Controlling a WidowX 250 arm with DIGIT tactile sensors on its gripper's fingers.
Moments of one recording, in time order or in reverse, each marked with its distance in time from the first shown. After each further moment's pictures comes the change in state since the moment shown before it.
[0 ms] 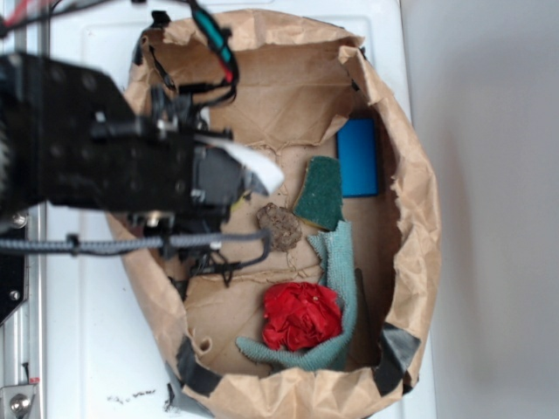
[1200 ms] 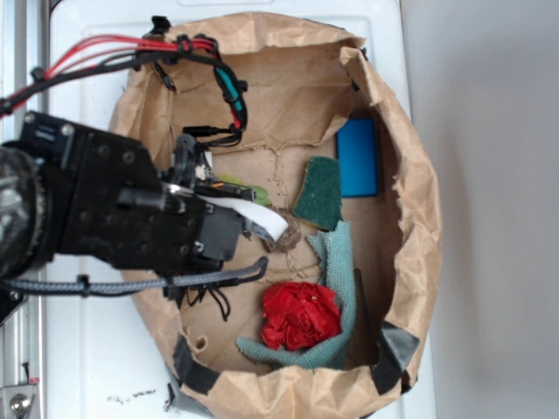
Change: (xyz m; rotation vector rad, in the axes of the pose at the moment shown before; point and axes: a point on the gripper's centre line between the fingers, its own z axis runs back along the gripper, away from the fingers) arm -0.008 -0.010 -0.010 0.038 0.039 -0.006
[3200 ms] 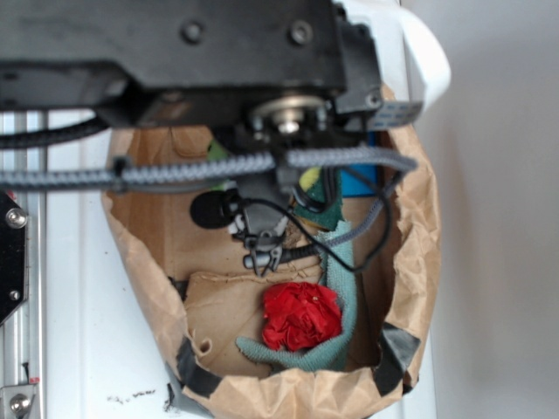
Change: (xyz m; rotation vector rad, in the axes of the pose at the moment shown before) arm 0.055 0.046 0.114 -0.116 0.057 0.087
